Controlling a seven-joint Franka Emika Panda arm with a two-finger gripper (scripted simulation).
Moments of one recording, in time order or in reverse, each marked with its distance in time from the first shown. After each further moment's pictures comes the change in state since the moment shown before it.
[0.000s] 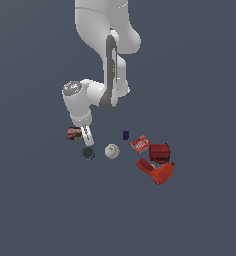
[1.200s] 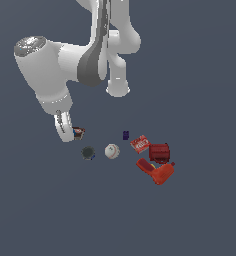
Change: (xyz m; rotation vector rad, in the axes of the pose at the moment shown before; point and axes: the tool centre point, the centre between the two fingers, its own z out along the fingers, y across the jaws) arm 0.056 -0.065 -0.161 -0.001 0.004 0.002
